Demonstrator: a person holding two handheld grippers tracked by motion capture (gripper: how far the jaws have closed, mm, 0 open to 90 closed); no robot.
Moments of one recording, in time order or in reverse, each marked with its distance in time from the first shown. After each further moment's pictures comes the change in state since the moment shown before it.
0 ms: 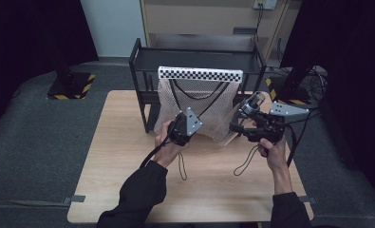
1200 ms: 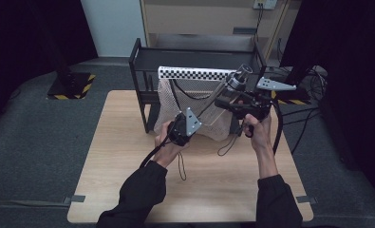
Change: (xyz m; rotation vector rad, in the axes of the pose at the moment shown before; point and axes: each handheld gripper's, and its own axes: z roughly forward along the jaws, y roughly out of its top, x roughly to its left) left arm 0.000 -0.002 0.001 0.000 -0.001 0.002; right arm 0.001 0.052 0.046 -0.061 0.007 0.045
